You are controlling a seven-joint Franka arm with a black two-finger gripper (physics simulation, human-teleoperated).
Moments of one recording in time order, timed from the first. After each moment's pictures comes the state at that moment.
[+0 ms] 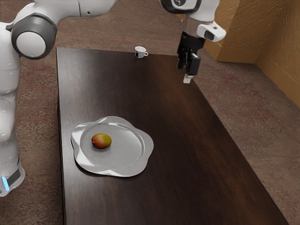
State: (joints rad) arm 0.04 0.14 -0.13 -1.24 -0.01 1.41 0.00
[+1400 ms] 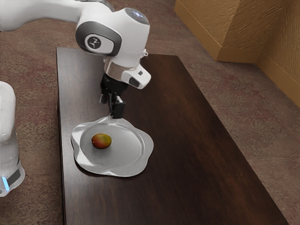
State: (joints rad) arm 0.04 -0.60 -0.28 -2.25 -0.13 1.56 -0.31
